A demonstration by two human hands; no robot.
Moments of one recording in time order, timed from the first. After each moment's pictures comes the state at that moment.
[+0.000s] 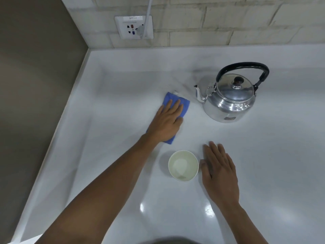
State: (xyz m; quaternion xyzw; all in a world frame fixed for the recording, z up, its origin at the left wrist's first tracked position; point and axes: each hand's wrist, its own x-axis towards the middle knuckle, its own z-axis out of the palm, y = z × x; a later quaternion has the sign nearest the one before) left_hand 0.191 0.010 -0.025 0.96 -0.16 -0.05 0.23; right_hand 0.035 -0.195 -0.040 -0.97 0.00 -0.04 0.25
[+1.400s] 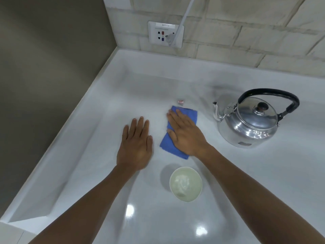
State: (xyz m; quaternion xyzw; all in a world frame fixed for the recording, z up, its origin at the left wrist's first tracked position) left_hand 0.109 0.086 -0.048 1.00 0.07 0.04 0.06; right_hand 0.221 -0.104 -0.046 -0.92 -0.38 0.01 0.12
